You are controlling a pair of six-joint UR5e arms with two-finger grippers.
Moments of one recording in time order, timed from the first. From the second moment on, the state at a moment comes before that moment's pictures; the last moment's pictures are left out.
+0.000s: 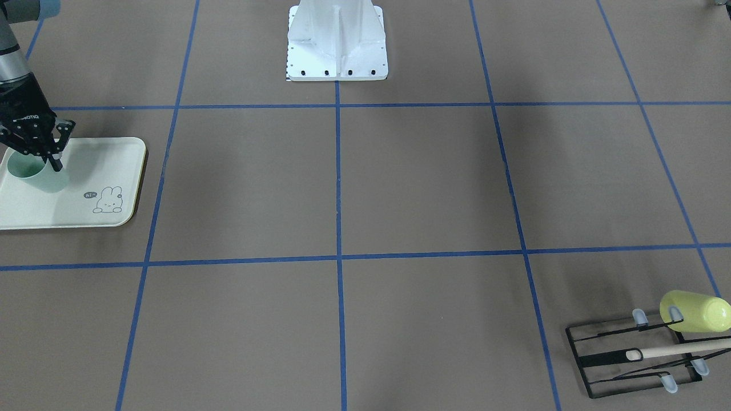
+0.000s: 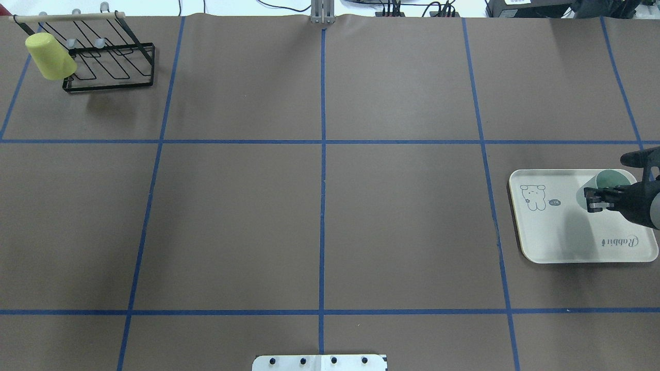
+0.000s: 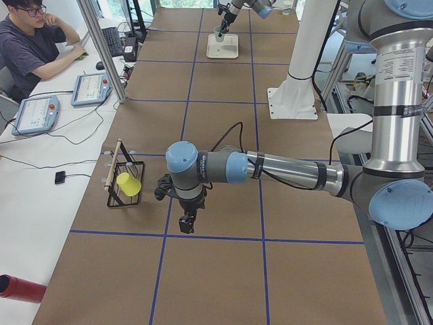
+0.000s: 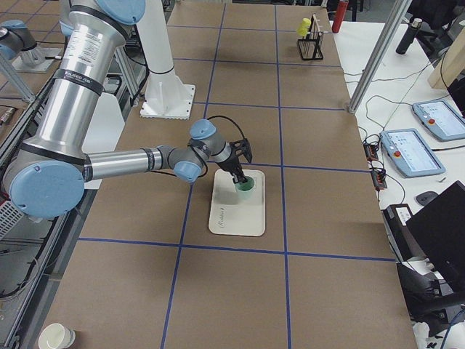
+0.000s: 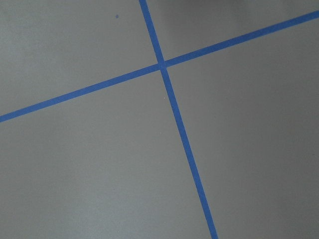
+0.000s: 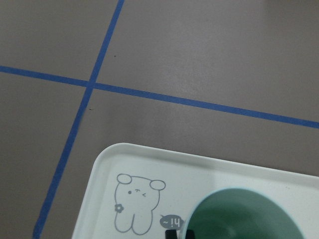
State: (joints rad) left arm -1.51 -1.52 -1.77 -1.42 -2.25 0.26; right arm 0.70 -1.93 1.94 -0.70 1.58 0.89
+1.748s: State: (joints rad) left arm -1.51 -1.52 -1.74 -1.42 -2.29 0.26; right arm 1.13 -1.84 1.96 -1.13 2.13 0.44
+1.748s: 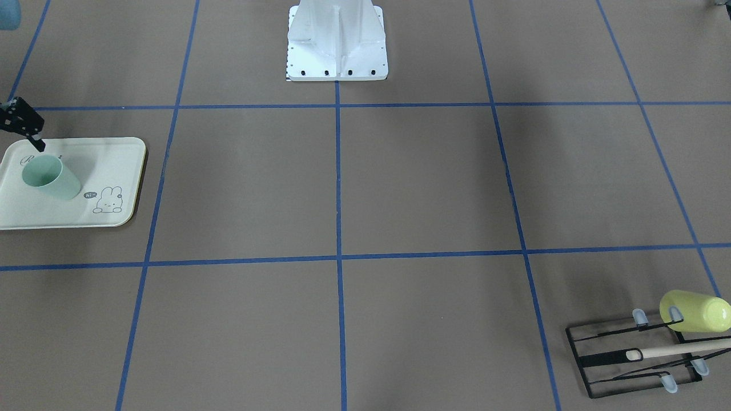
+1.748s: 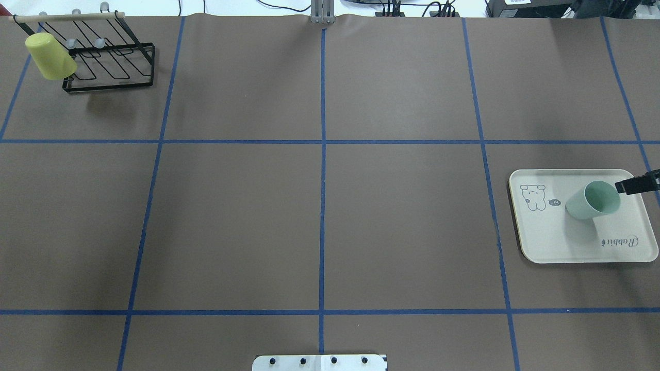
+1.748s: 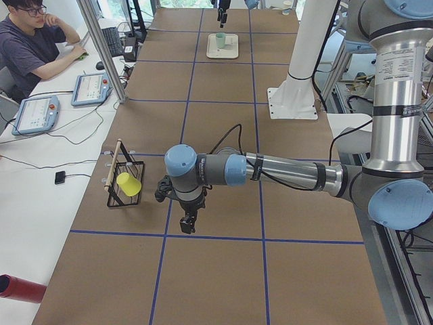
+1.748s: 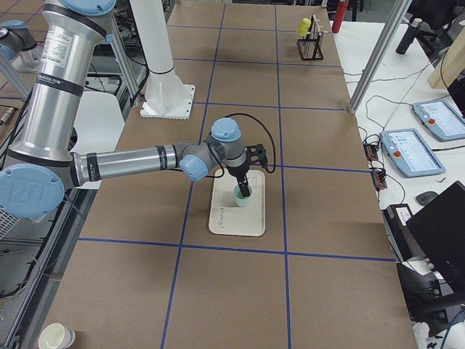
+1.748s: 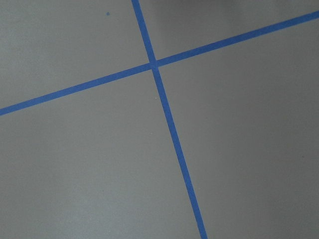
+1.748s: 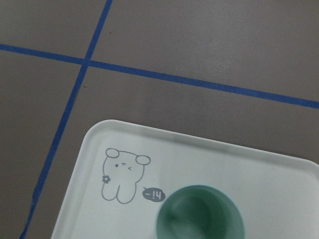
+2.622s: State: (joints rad) left arm -1.51 -1.52 -1.68 -1.42 -2.28 0.26; right arm 1.47 -1.84 1.94 -1.67 2.27 -0.04
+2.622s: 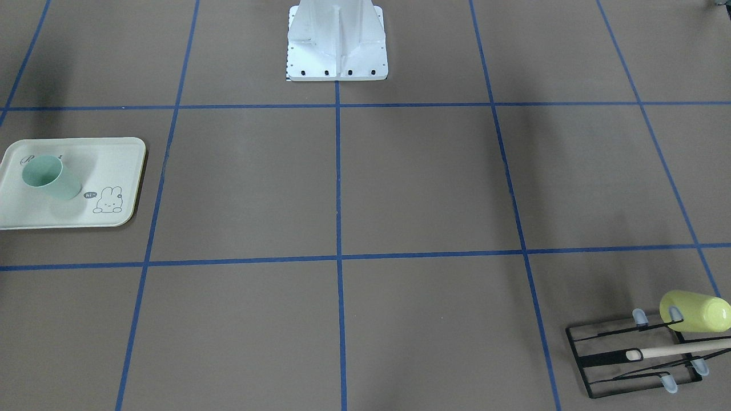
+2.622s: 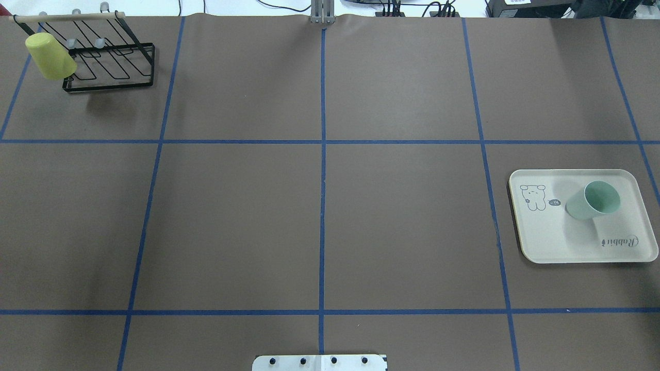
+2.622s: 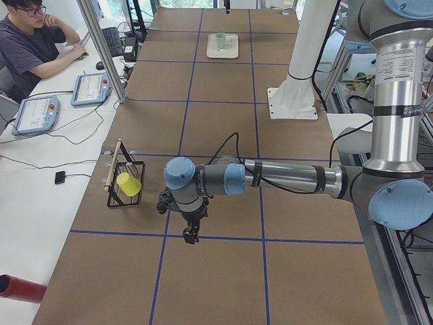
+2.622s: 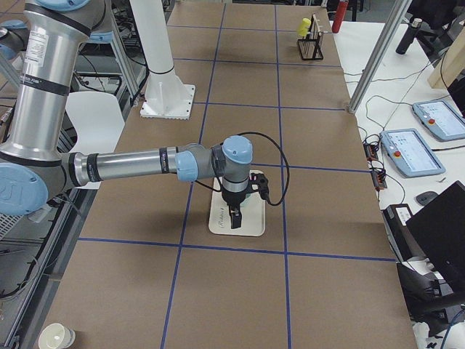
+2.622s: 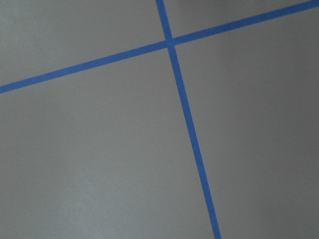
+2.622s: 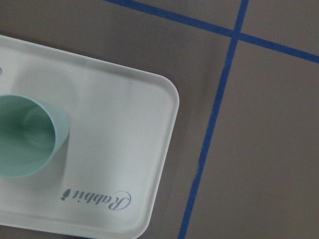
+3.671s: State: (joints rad) left arm -1.55 -1.52 -1.70 -1.42 -2.28 0.25; right arm 1.62 -1.89 1.91 -1.72 2.32 -0.16
